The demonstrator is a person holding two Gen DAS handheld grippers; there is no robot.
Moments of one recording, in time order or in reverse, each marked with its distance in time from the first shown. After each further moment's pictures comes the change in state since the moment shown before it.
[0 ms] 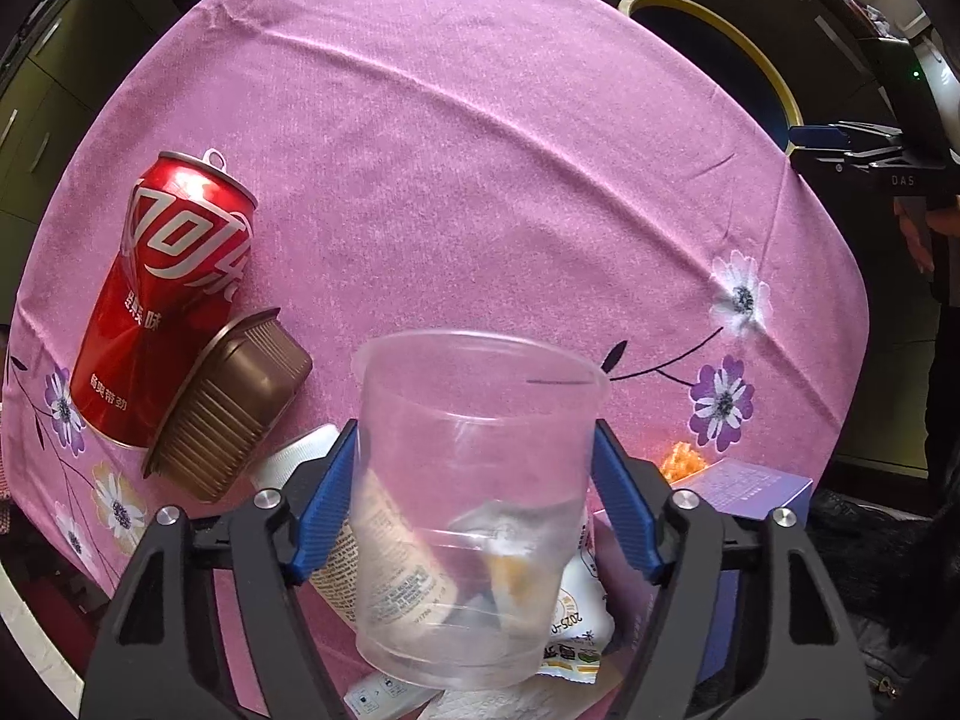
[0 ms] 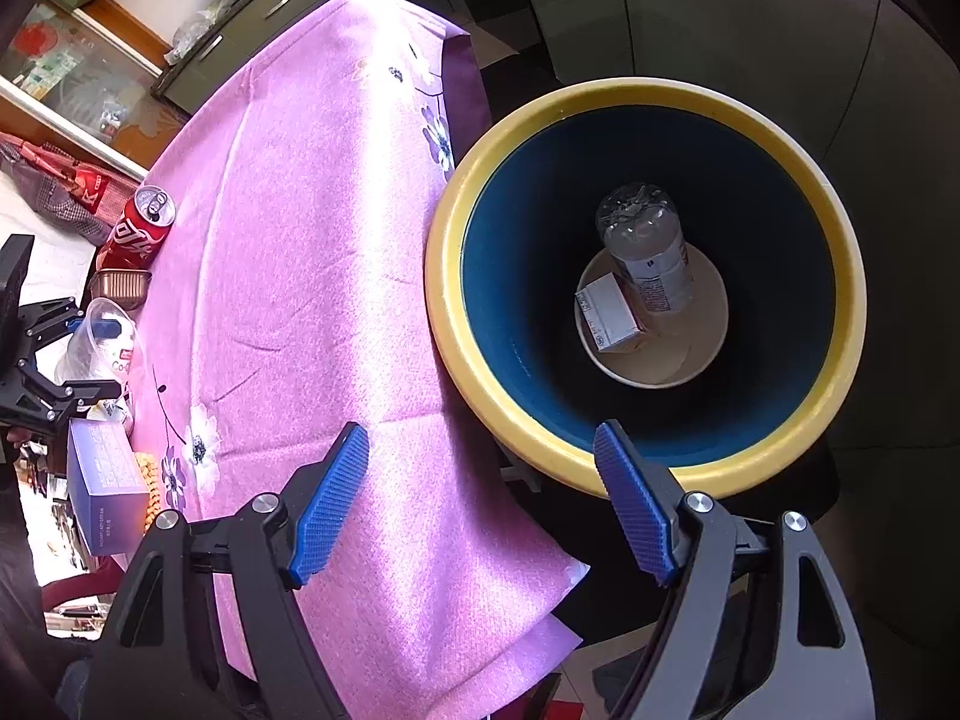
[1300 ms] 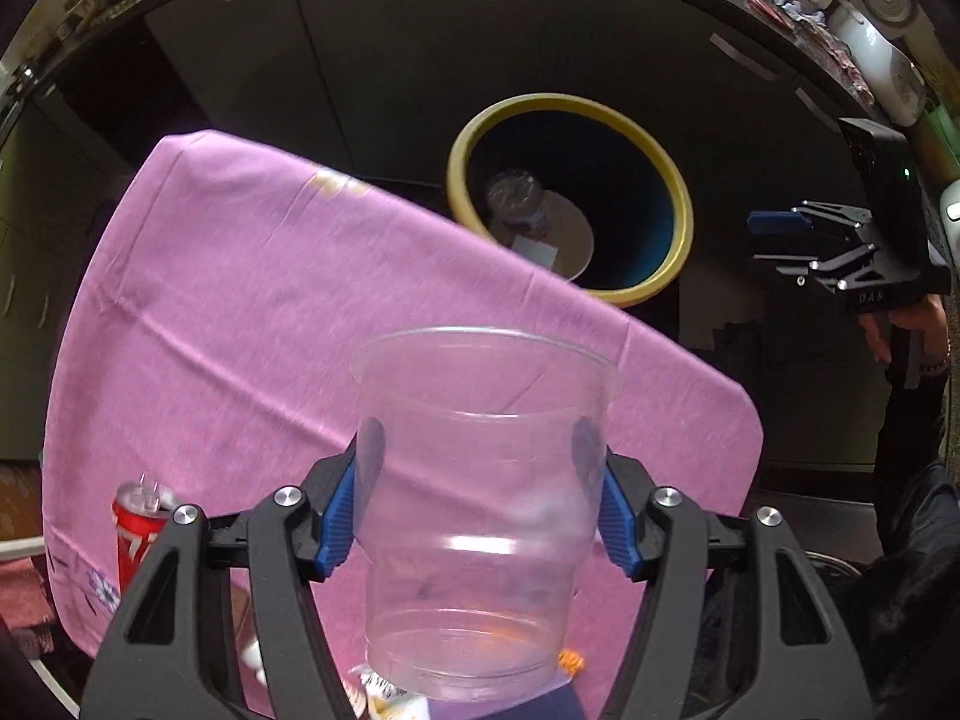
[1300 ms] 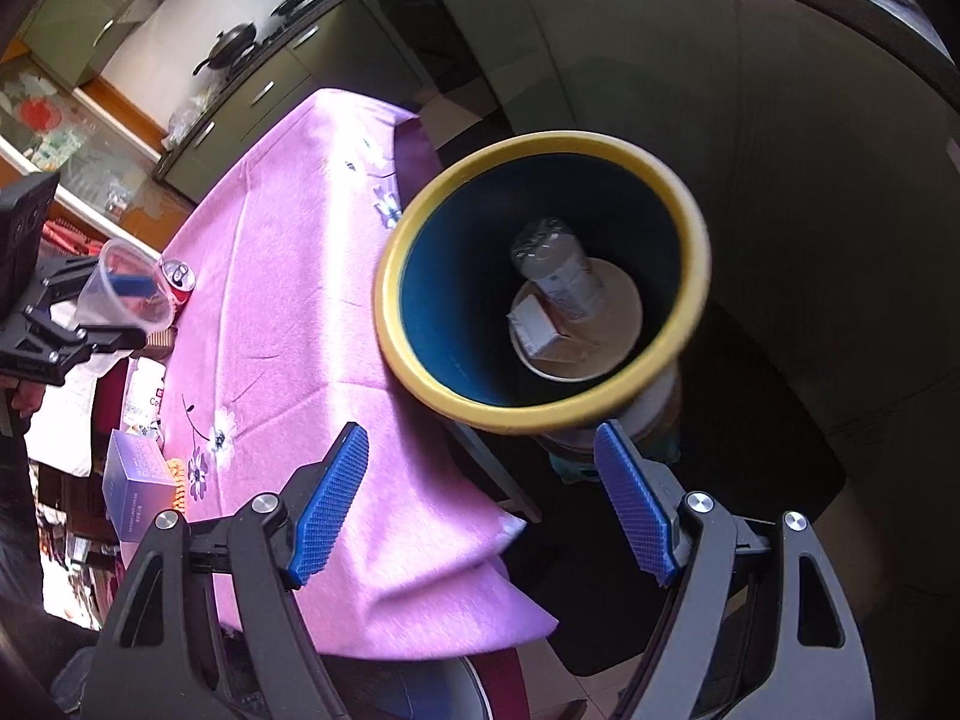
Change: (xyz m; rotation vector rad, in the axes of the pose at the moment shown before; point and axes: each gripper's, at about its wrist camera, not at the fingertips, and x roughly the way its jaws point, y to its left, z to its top) left arm -0.061 -0.128 0.114 0.209 -0.136 -0.042; right arm -0.078 -0.059 -0.055 0.123 -0.192 0.027
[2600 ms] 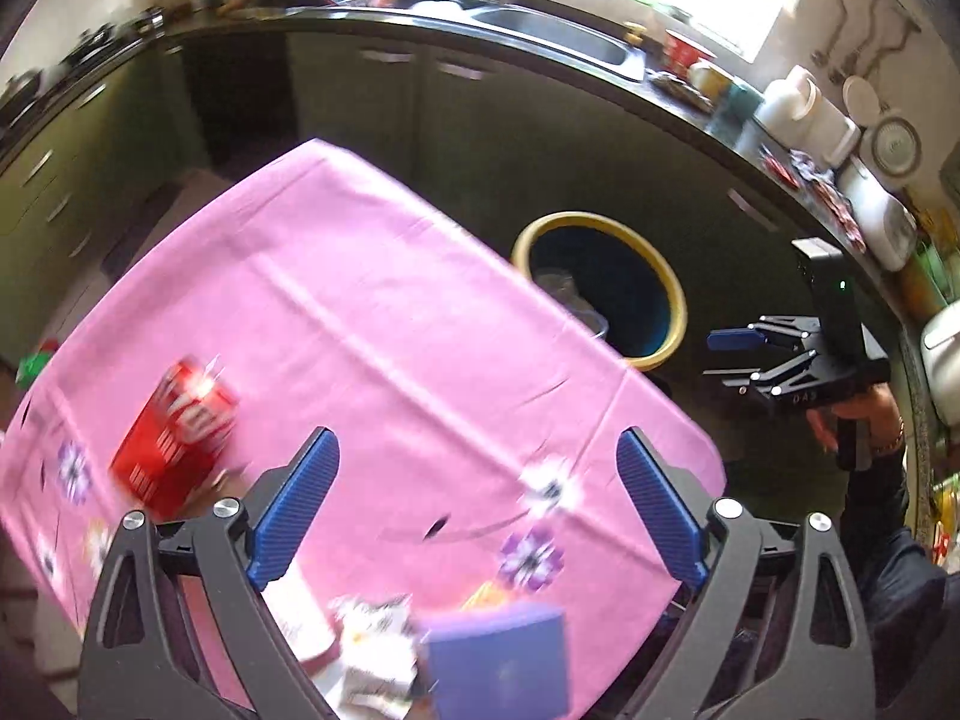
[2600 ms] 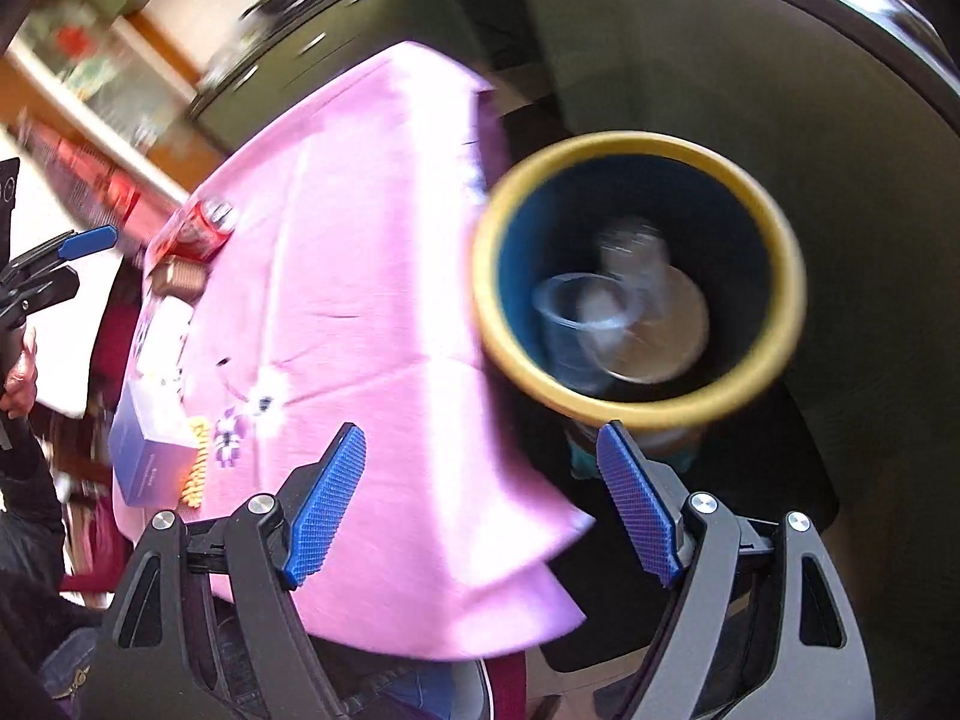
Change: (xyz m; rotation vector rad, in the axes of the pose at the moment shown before) left arm -0.075 0.048 -0.135 -0.299 -0.327 0.013; right arm 0.017 0.076 0.006 -0.187 0.074 0.011
